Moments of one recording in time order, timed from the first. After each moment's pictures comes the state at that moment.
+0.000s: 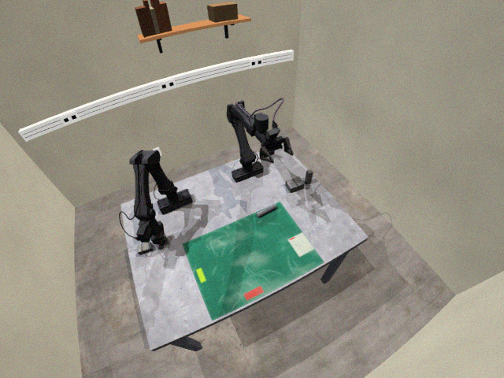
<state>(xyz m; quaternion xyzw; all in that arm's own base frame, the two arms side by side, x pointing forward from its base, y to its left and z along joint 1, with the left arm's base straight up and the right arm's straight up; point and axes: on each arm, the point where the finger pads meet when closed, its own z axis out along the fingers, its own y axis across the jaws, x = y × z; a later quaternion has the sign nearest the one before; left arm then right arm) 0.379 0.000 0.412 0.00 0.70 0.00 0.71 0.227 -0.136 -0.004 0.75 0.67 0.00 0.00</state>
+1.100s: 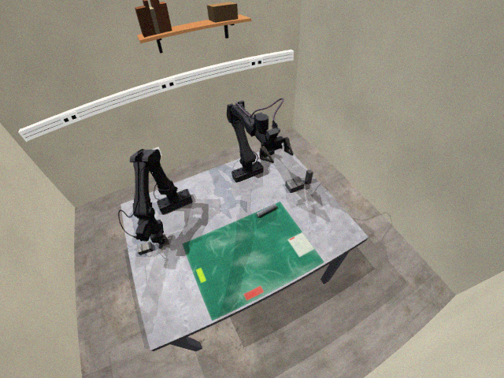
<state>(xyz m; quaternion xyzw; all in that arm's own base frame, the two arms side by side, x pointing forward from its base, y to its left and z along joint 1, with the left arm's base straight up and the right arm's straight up) 0.379 0.000 0.412 0.00 0.70 0.00 0.71 0.225 -0.135 0.007 0.75 0.67 0.00 0.00</state>
